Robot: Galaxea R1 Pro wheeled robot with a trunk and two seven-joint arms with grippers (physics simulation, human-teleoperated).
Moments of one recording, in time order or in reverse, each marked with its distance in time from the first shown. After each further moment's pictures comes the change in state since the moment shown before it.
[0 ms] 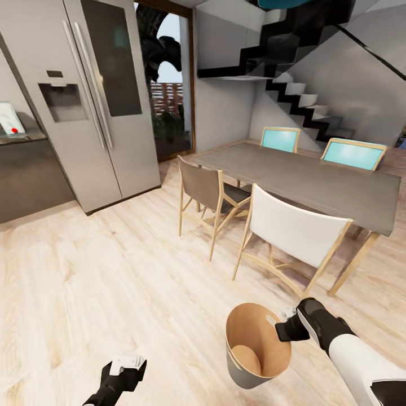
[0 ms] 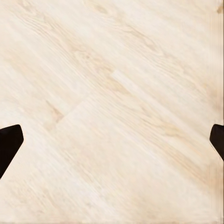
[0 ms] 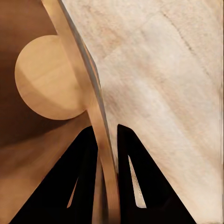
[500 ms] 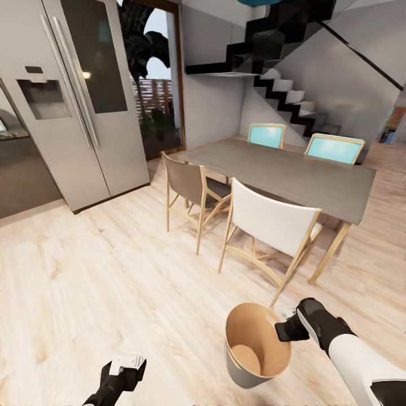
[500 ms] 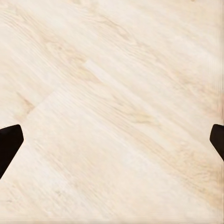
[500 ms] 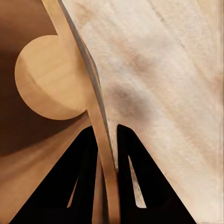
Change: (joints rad) left arm 0.000 0.001 0.000 -0.001 0.001 -0.001 0.002; right arm 0.000 0.001 0.000 0.000 -0.002 -0.001 0.000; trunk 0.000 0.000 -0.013
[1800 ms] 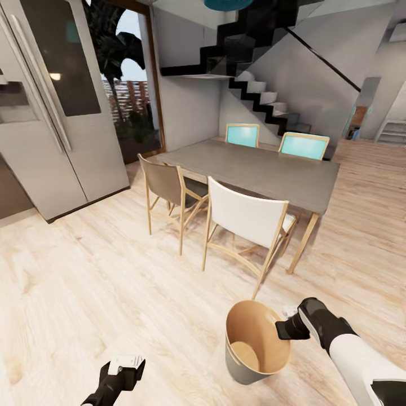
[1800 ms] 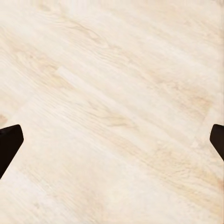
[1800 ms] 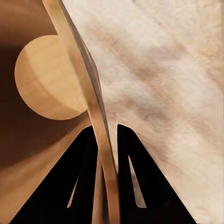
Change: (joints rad) left arm 0.000 0.004 0.008 -0.001 0.007 0.000 -0.006; right arm 0.000 0.000 -0.049 -0.001 0.006 -0.001 0.002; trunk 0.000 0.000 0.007
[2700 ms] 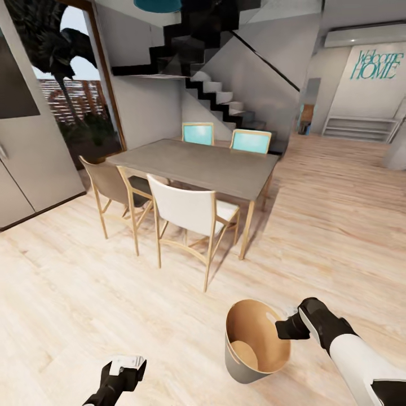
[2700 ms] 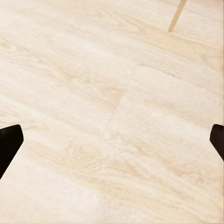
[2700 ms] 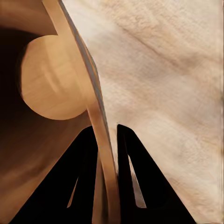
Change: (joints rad) left arm 0.000 -0.005 -0.008 0.002 -0.010 0.000 0.005; right arm 0.000 0.000 -0.007 0.000 -0.005 0.000 0.000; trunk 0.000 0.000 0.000
